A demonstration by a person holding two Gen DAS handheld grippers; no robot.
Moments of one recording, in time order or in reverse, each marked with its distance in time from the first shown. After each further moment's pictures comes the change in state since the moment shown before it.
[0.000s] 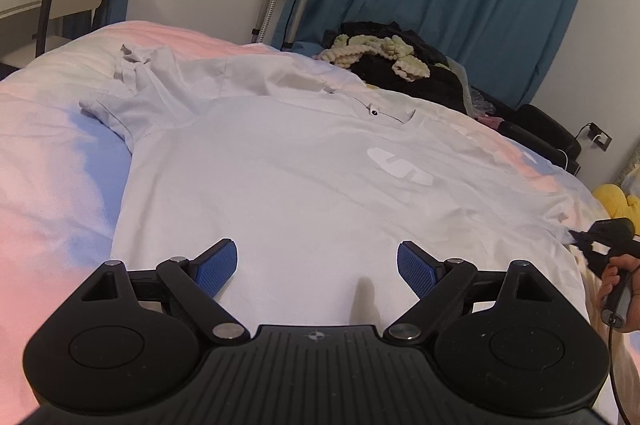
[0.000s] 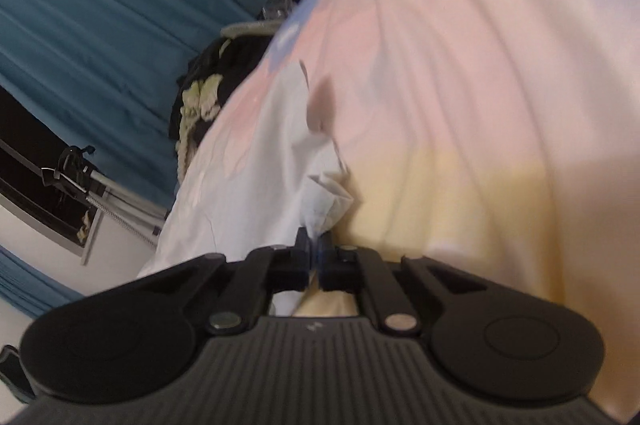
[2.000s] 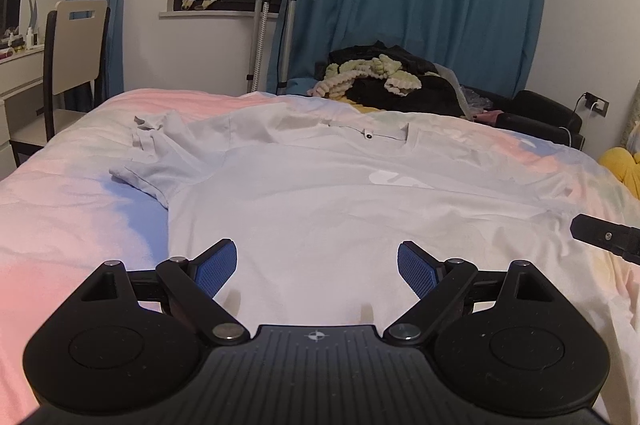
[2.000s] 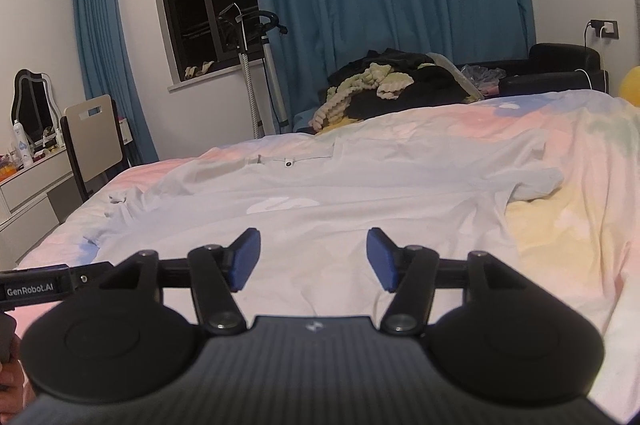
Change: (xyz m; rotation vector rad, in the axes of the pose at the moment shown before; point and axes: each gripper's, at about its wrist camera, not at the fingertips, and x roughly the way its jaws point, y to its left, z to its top) left arm -0.055 -0.008 -0.005 0.191 -0.104 0.058; right arm -0.198 0.151 -0.218 -0.773 -0.016 0.217
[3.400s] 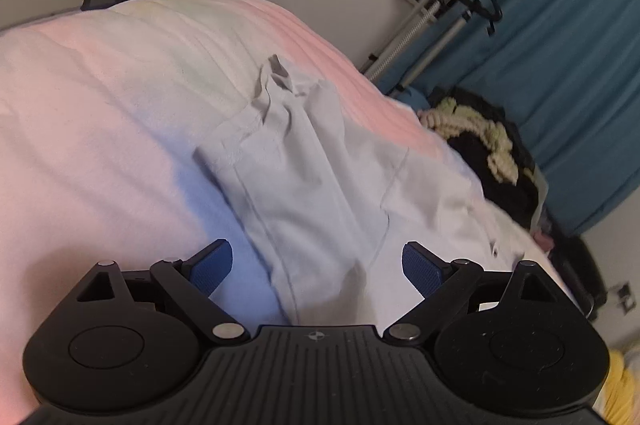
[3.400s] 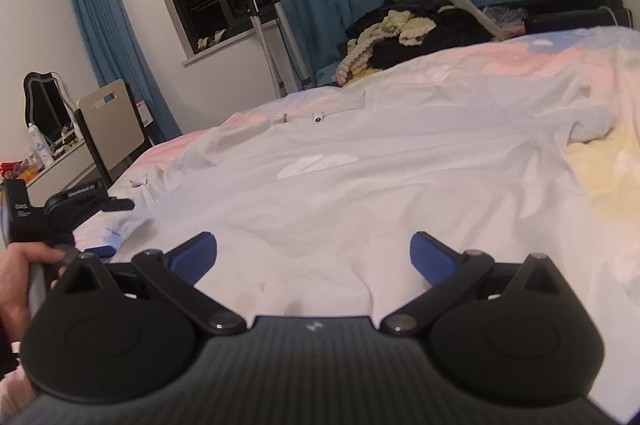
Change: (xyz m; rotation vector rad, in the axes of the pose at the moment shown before) left arm 0.145 0.187 0.049 -0.663 0.081 0.074; right arm 0.052 0.008 -0.009 0.141 0.157 0.107
